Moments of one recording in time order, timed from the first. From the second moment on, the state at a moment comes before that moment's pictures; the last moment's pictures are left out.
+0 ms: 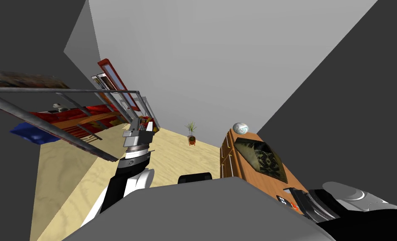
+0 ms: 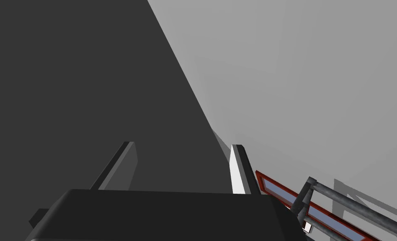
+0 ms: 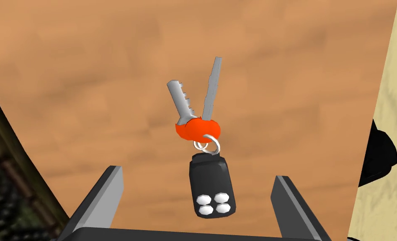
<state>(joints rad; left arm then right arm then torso) 0.51 0.03 -0.02 -2.40 -0.07 -0.42 0.16 0.35 -1.33 0.62 -0.77 0.86 -0.82 0.52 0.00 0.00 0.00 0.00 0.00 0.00</state>
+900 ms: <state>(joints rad) 0.51 0.03 -0.02 -2.40 -0.07 -0.42 0.16 0.44 -1.28 0.72 -0.71 0.61 -0.75 0.73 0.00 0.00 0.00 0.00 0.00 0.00</state>
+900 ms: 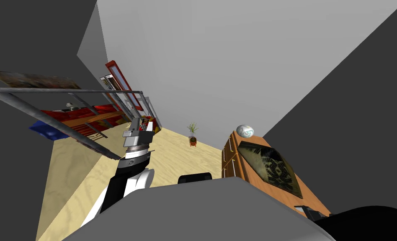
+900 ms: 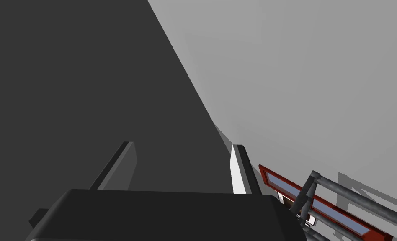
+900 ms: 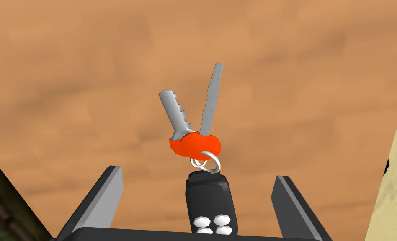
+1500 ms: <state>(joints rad) 0.51 0.03 -0.02 -2.40 -0.07 -0.42 0.16 0.44 -1.27 0.74 -0.69 0.58 -0.75 0.77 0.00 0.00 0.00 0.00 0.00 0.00</state>
